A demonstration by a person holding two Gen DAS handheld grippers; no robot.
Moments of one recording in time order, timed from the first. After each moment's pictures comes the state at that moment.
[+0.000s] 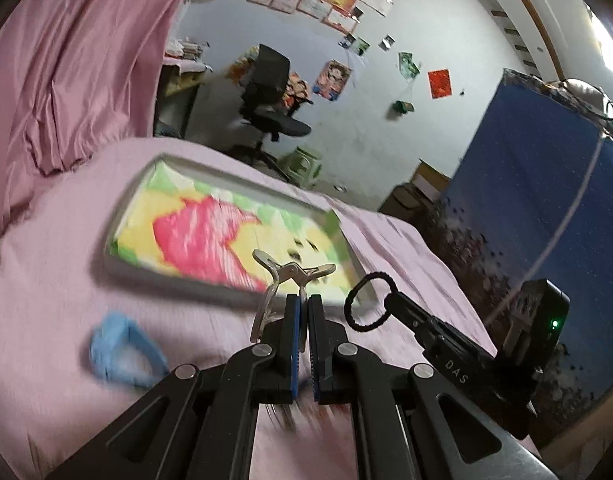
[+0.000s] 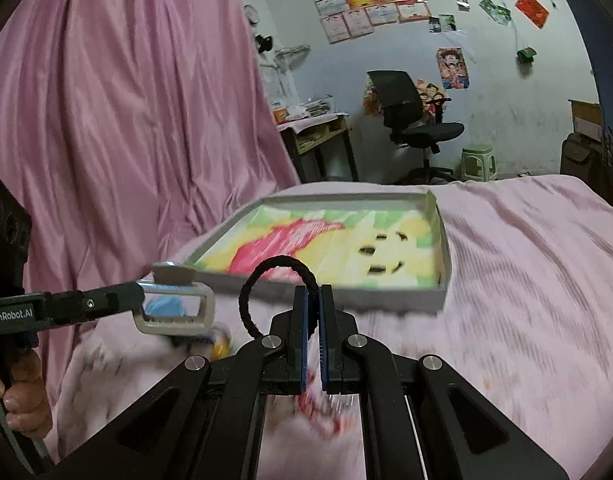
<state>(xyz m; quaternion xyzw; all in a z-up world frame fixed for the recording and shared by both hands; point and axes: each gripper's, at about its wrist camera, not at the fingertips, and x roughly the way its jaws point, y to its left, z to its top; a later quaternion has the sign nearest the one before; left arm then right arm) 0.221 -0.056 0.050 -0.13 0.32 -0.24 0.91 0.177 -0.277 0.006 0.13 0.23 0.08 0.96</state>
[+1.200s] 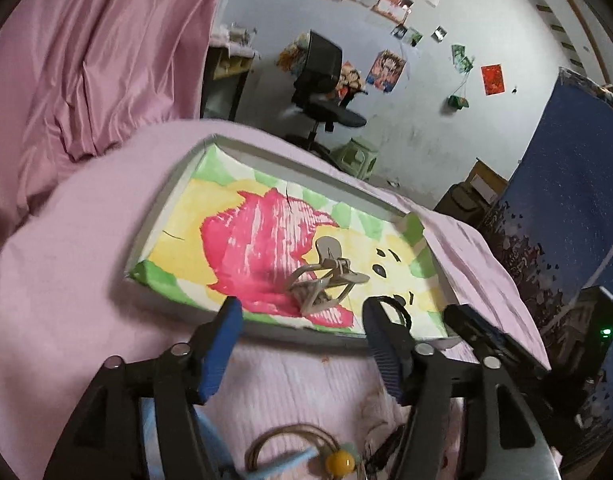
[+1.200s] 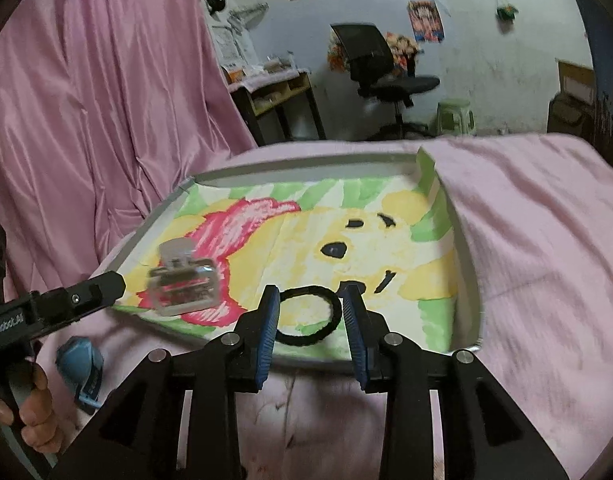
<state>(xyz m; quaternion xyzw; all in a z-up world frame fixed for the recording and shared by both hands) 0.282 -0.045 0.002 -0.12 0.34 -0.15 0.92 0.290 -0.271 -0.044 0.13 0.30 0.03 0.94</state>
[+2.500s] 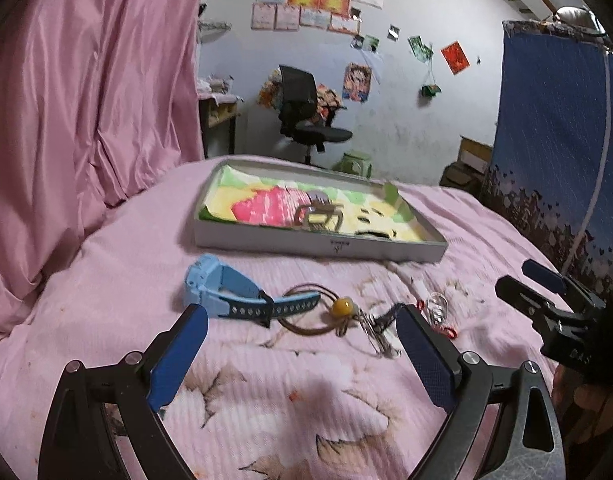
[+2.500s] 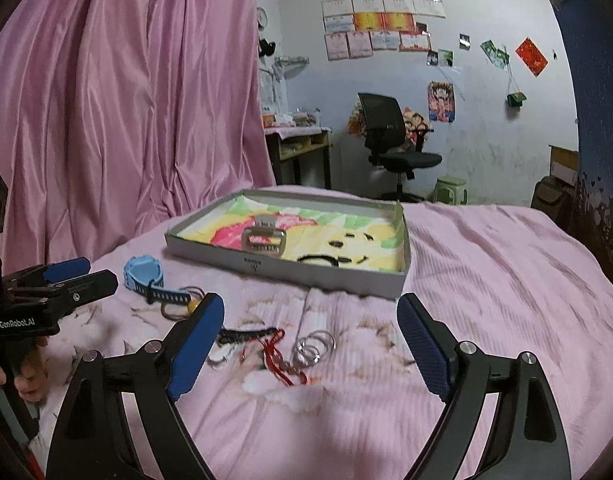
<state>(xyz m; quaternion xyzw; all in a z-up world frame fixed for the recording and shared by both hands) 0.142 -0.033 0.000 -0.01 0.29 -0.15 0.95 0.117 -0.270 -0.004 0.04 0.21 0.03 0.98</state>
